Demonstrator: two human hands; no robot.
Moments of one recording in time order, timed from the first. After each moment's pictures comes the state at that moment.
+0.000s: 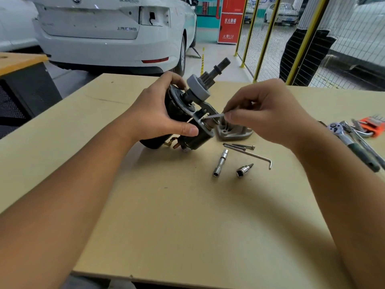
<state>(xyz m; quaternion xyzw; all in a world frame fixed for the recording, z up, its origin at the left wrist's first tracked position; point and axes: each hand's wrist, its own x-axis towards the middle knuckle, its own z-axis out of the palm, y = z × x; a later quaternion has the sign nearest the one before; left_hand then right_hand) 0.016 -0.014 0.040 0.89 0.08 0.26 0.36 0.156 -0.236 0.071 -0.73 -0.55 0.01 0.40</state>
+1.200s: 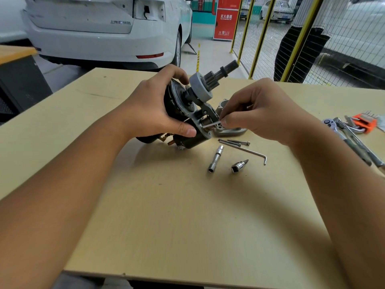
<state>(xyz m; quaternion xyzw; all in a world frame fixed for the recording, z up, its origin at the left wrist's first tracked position) 0.015 -0.022 0.045 0.91 0.04 0.26 0.32 0.159 -0.237 0.070 -0.73 -0.54 0.08 0.41</state>
